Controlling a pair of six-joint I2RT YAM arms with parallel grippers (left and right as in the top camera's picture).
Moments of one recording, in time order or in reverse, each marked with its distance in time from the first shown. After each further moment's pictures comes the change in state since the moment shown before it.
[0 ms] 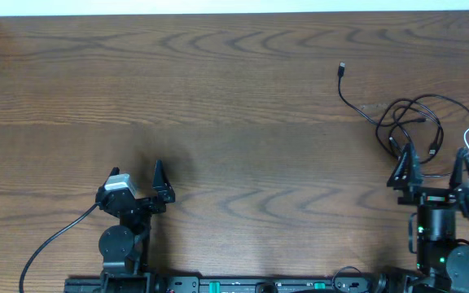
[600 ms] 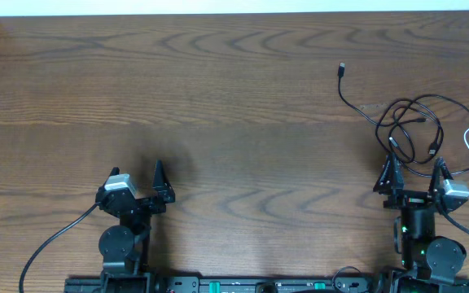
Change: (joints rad) left arm 0.000 0.000 0.000 0.000 0.000 0.000; right arm 0.000 -0.107 -0.229 0.033 0.000 0.000
